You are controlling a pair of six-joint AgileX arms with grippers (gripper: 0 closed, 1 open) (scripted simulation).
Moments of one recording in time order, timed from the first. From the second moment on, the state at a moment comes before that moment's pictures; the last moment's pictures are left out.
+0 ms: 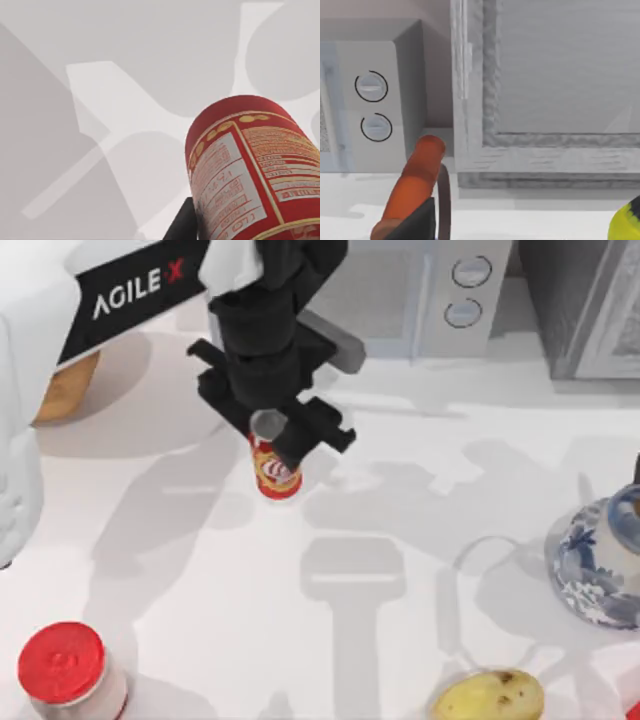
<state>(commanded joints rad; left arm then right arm) -0.54 2.21 1.94 -1.25 0.02 0.21 0.00 0.00 0.00 0.00 0.00 0.00</state>
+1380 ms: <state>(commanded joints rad) 0.36 2.00 1.50 -1.07 0.00 0.38 0.00 0.00 0.00 0.00 0.00 0.00</state>
